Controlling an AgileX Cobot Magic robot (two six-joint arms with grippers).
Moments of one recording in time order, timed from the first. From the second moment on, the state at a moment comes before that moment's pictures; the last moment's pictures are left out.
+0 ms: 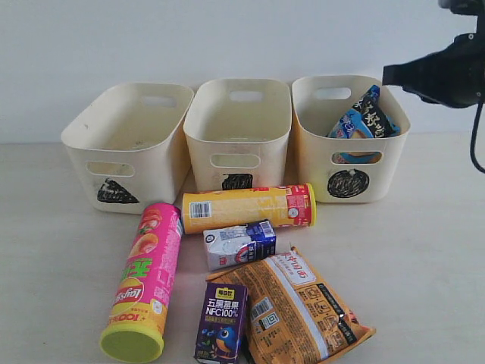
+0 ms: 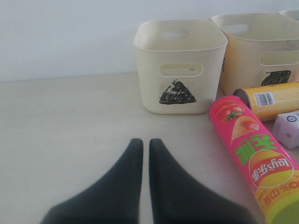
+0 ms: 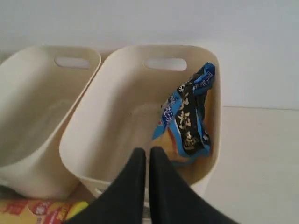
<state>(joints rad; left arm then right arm) -0.05 0.00 0.00 -0.12 0.28 0.17 0.10 1.52 -1.01 -1.56 -0.16 1.62</state>
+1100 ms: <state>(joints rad) -0.05 0.00 0.00 -0.12 0.28 0.17 0.24 1.40 -0.89 0.47 0.82 -0.33</state>
